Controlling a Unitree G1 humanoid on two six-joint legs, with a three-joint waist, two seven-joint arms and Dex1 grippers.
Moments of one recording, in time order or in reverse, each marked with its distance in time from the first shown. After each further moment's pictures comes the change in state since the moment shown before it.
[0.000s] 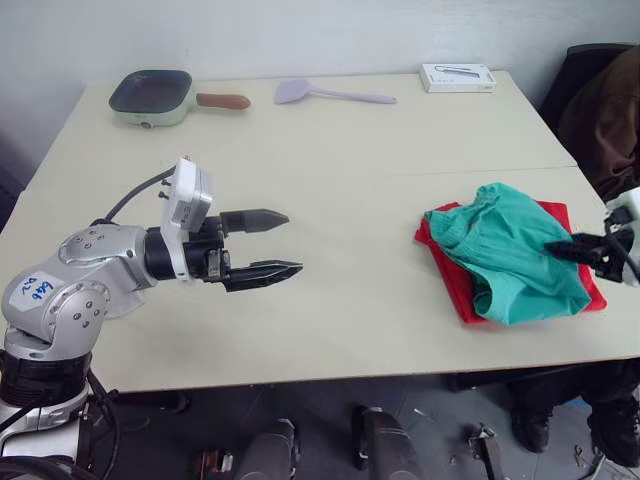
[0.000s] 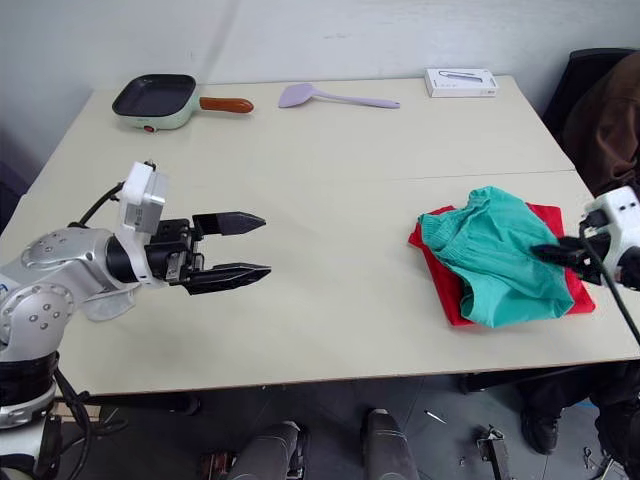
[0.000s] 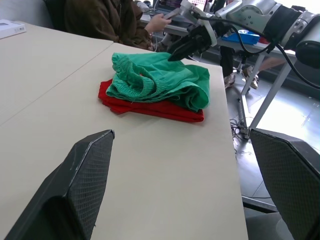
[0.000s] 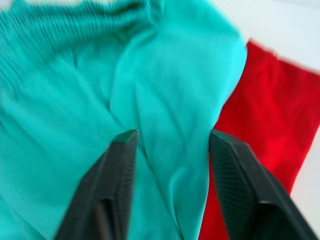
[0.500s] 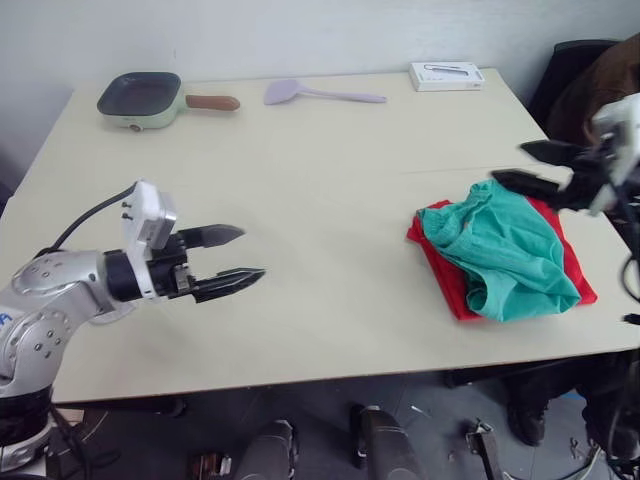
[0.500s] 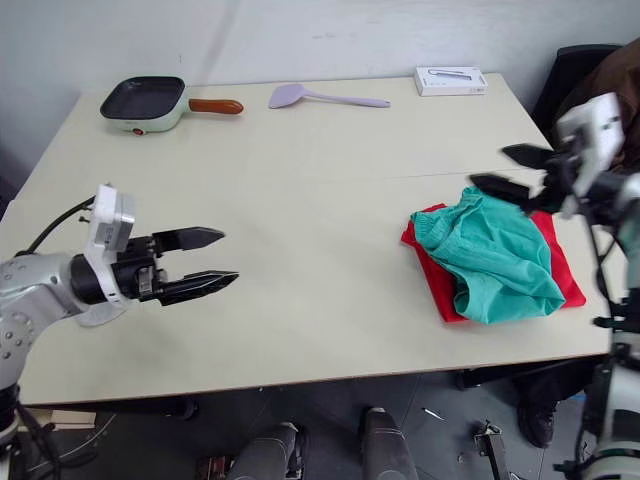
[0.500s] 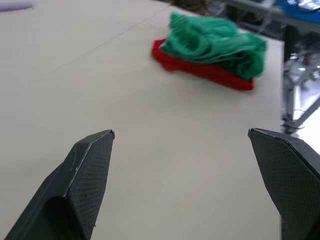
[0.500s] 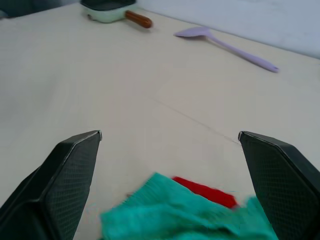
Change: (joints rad) left arm 0.311 0.093 0.230 -0.035 0.087 0.006 0.106; right arm -0.178 0.244 0.089 -0.321 0.145 0.024 0.043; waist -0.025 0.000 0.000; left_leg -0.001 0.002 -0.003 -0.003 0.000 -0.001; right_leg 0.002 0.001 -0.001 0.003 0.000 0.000
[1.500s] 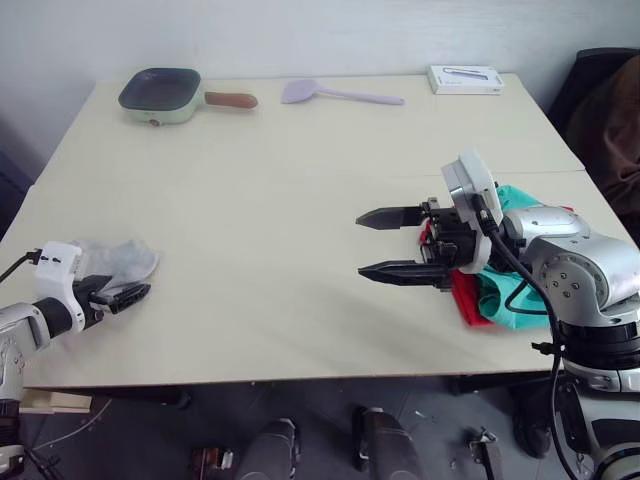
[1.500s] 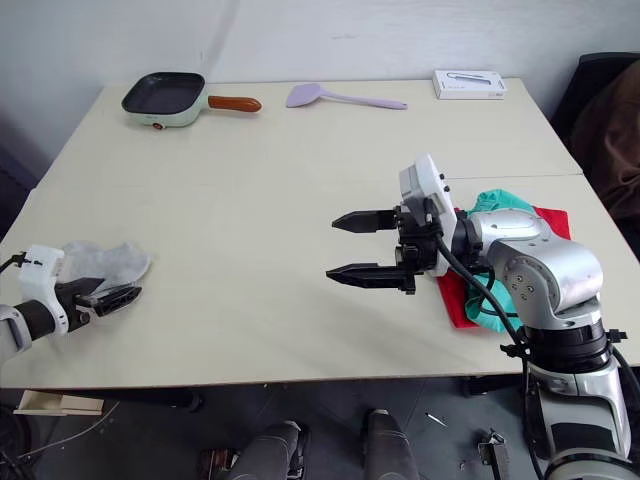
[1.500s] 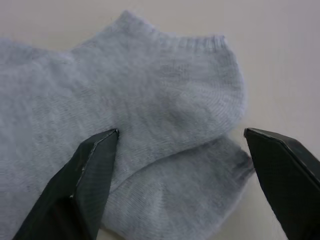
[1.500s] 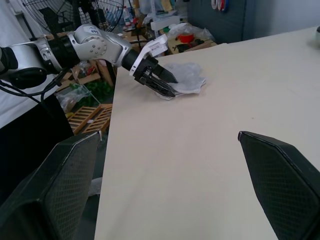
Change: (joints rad) left arm 0.022 0.005 0.047 0.621 0.372 -0.107 0.138; right arm 0.067 0.136 0.181 -0.443 0.273 0.174 0.069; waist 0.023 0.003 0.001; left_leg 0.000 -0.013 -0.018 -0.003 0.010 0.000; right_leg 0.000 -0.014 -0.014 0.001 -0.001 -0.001
